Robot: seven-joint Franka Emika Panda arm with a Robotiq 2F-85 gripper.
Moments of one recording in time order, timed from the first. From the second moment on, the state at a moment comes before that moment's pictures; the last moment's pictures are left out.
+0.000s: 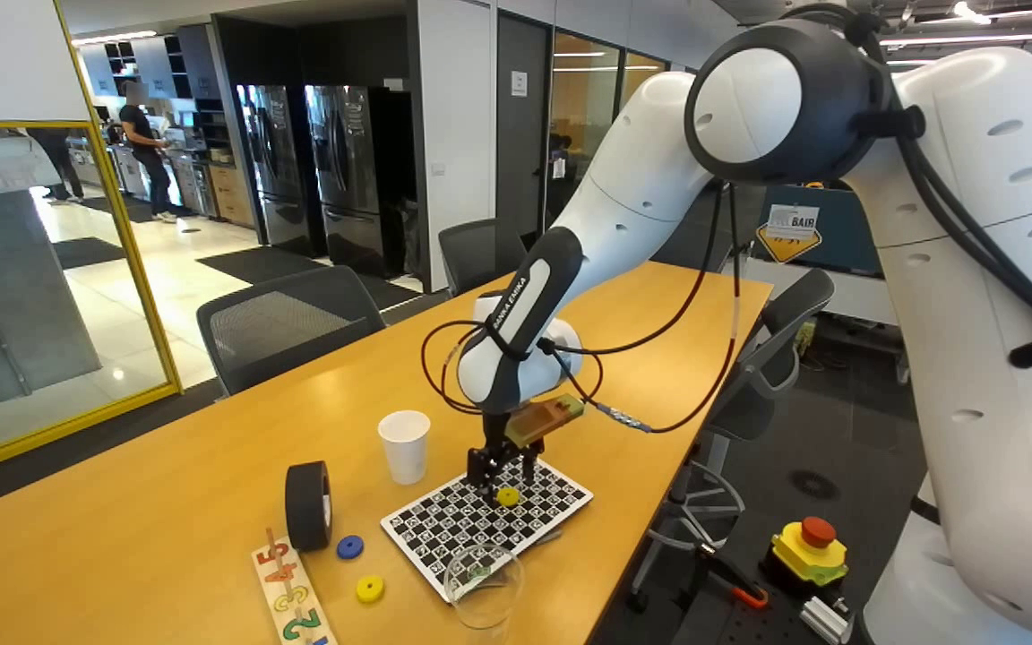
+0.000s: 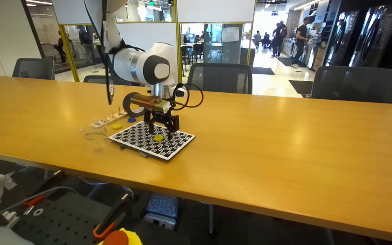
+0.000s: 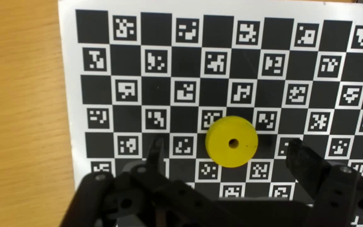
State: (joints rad) arm -0.01 0.51 -0.01 -2.18 0.06 2.56 -0.02
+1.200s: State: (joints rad) arm 0.01 0.50 -0.01 -2.18 0.06 2.58 0.05
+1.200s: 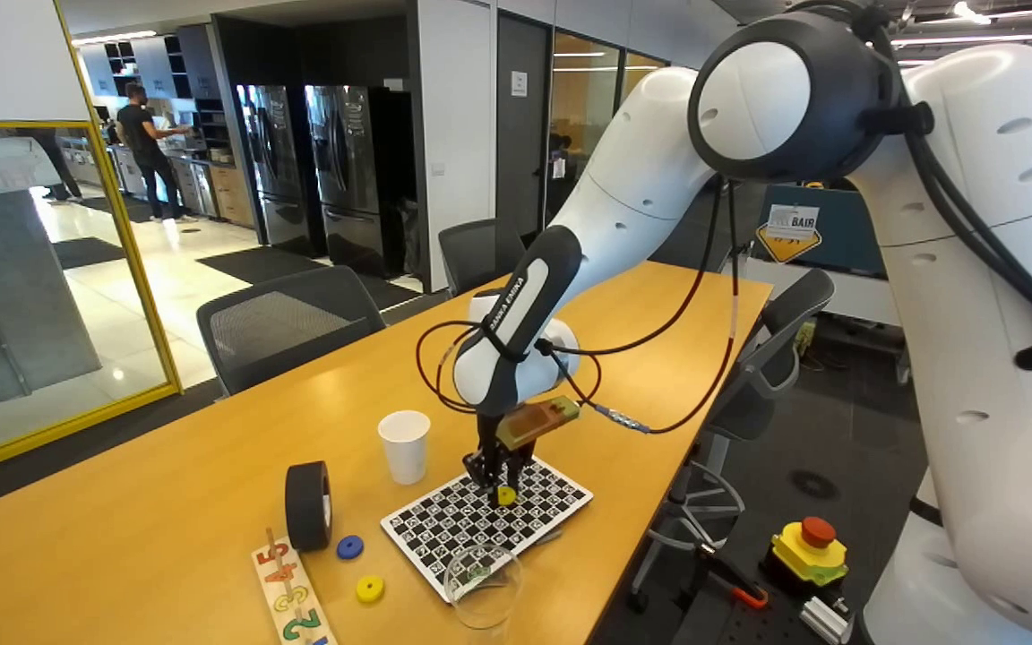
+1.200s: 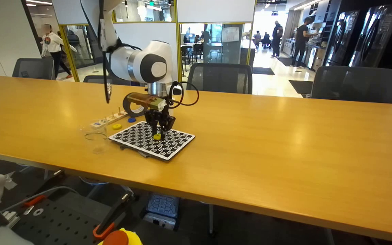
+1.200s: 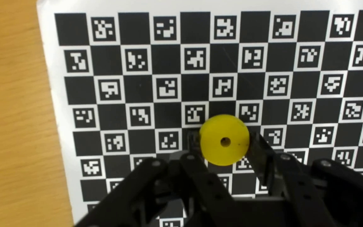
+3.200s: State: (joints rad) arm 0.07 0.66 0.02 -1.61 0.02 2.33 0.15
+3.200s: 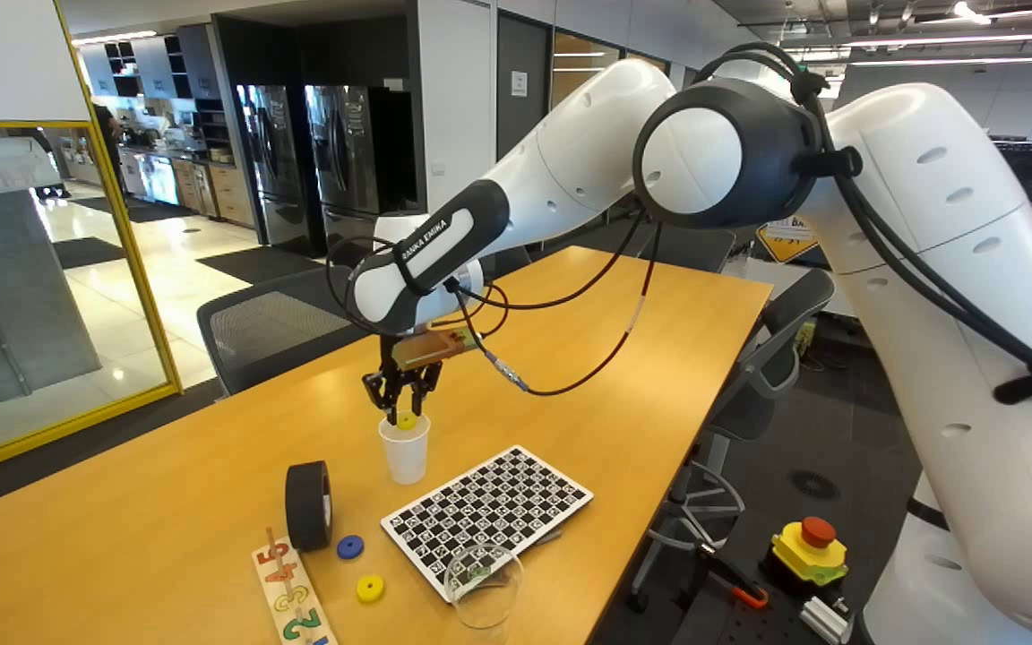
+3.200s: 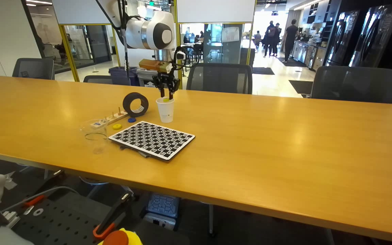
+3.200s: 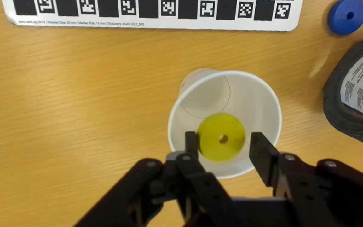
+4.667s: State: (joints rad) arm 0.22 0.52 0.17 -1.95 -0.13 2.46 -0.25
